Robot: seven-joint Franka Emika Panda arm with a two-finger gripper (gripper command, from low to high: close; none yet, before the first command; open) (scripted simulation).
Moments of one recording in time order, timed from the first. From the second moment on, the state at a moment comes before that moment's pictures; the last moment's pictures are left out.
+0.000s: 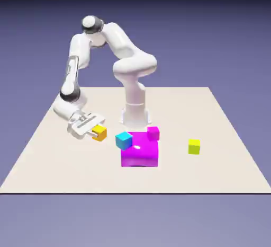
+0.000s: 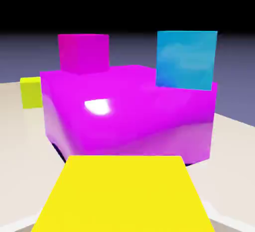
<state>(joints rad) 0.75 -1.00 -2.08 -2.57 -0.02 2.12 -1.49</state>
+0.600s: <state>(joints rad) 1.41 -1.12 -1.71 -2.22 -0.20 1.86 -1.13</state>
